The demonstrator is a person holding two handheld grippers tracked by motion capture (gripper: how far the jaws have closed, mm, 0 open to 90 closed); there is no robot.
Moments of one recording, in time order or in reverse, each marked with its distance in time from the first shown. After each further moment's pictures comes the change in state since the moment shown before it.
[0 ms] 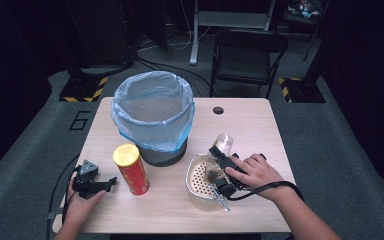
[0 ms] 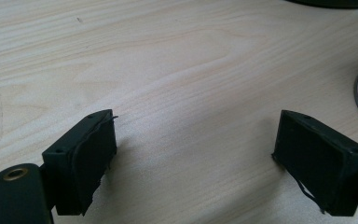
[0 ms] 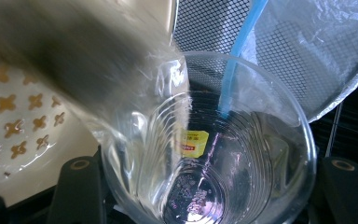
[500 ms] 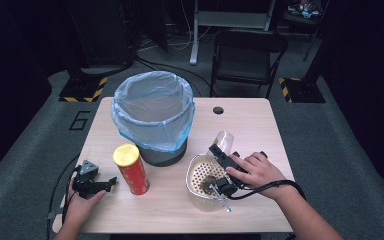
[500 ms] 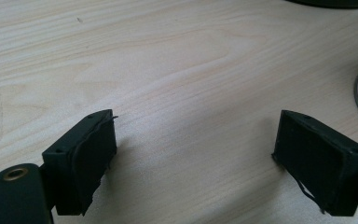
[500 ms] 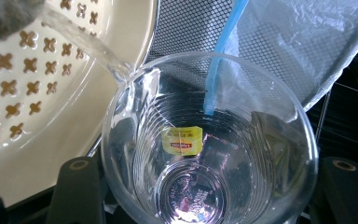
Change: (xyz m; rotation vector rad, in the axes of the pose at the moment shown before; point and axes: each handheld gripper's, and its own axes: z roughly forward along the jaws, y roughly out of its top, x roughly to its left) left arm 0.000 0.000 0.000 0.000 0.000 0.000; right arm -0.008 -0.003 -0.004 -0.002 -0.035 -0.042
